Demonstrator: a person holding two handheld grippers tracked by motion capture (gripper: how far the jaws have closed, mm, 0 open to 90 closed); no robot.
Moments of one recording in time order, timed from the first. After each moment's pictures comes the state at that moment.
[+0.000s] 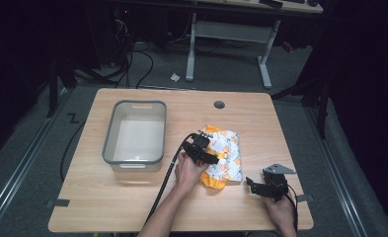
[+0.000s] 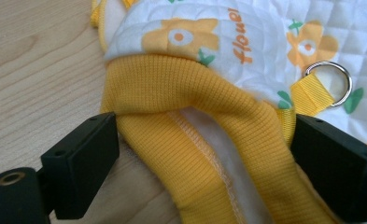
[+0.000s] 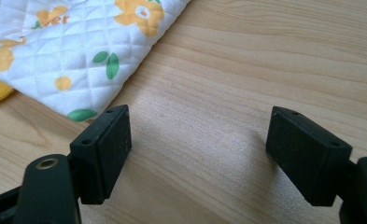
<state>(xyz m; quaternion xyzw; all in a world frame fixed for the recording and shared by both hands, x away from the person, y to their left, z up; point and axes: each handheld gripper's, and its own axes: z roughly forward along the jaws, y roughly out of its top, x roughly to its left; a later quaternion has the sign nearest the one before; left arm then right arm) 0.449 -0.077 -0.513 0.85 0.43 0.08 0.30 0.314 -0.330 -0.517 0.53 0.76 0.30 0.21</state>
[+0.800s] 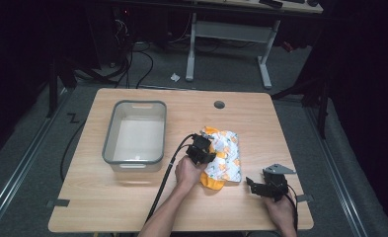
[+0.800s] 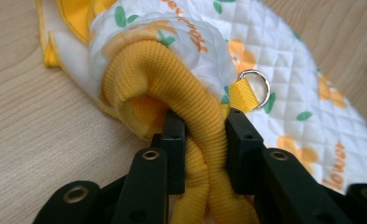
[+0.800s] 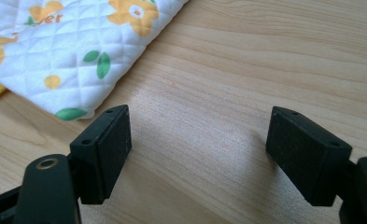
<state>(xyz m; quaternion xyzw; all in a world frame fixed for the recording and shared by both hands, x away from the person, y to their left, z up) 0.439 -0.069 -0.499 0.85 0.39 0.02 0.36 0.314 -0.330 -0.517 0.53 0.76 0.30 0.21</state>
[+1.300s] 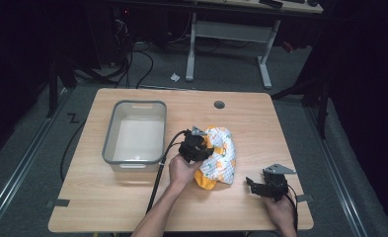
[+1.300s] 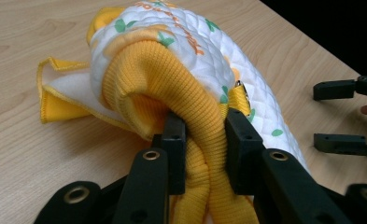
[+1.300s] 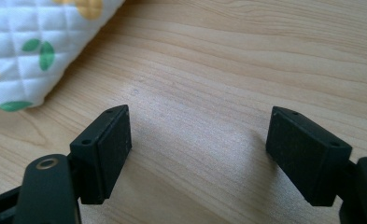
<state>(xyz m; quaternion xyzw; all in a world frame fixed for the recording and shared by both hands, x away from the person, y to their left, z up) 0.426 -0.039 -0.460 0.82 0.37 0.02 0.43 0.314 -0.329 -0.517 0.53 0.76 0.30 0.21</state>
